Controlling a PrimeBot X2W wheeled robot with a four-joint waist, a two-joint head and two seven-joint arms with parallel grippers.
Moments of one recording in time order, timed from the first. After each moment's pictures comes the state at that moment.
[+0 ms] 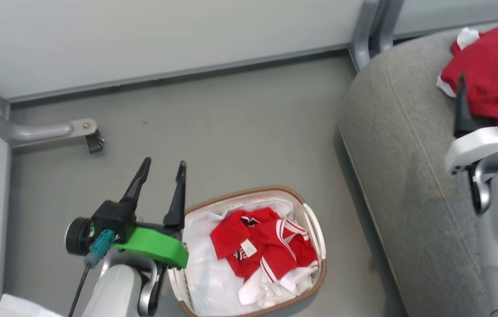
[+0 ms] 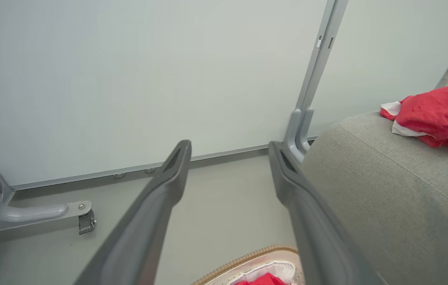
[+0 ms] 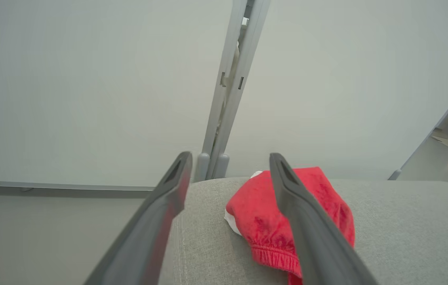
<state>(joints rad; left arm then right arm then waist) -0.26 0.06 -0.26 0.31 -0.25 -0.11 -0.26 -0.61 -0.14 -0.24 0.53 -0.16 0.13 -0.26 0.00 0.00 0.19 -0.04</state>
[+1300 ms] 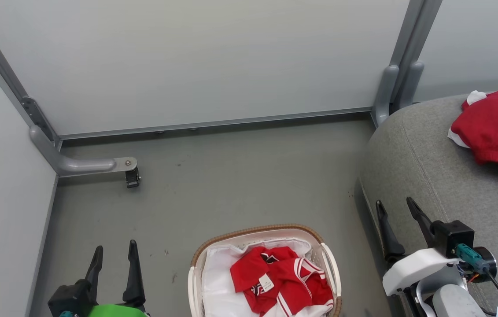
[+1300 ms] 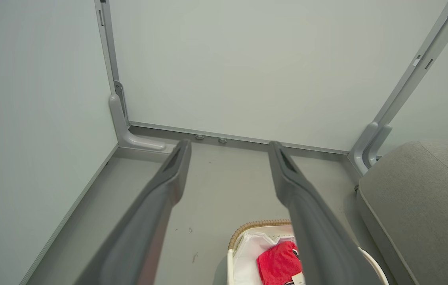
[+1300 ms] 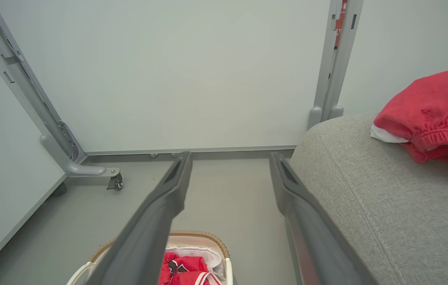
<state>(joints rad) 0.06 0.05 -0.06 0.25 -0.30 -0.07 -0.26 -0.15 -0.05 0.05 0.37 0.18 0.13 -0.26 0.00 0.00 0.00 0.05</state>
